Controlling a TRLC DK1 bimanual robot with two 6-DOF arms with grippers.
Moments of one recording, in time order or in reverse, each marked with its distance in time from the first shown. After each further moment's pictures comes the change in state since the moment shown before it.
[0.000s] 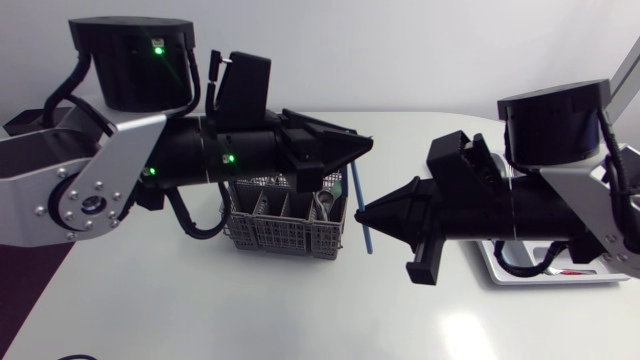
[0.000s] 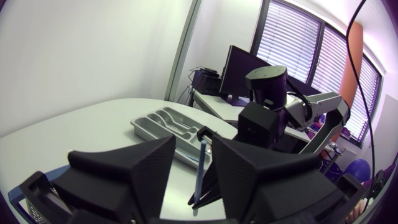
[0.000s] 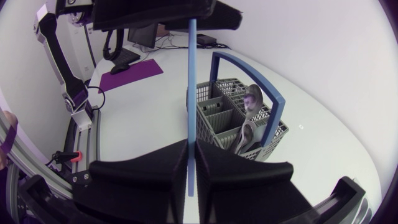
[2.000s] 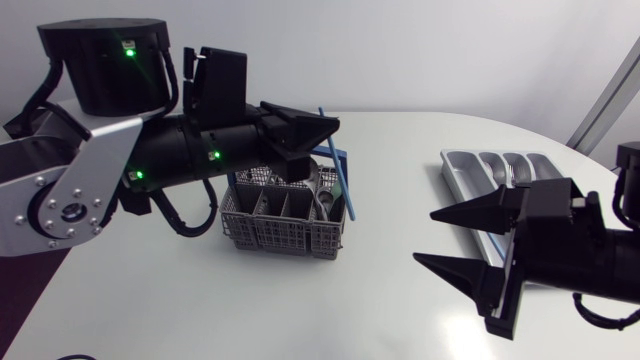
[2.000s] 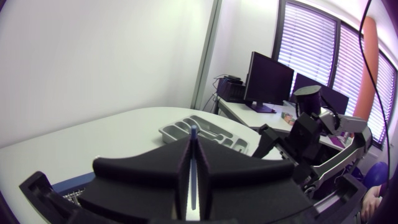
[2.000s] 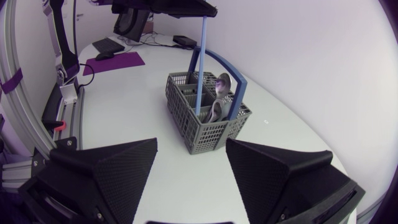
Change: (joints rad) left arm 0.027 -0.048 -0.043 0.024 -0.134 0.036; right arm -0.206 -0.376 -0.174 -0.164 -0.026 -0.210
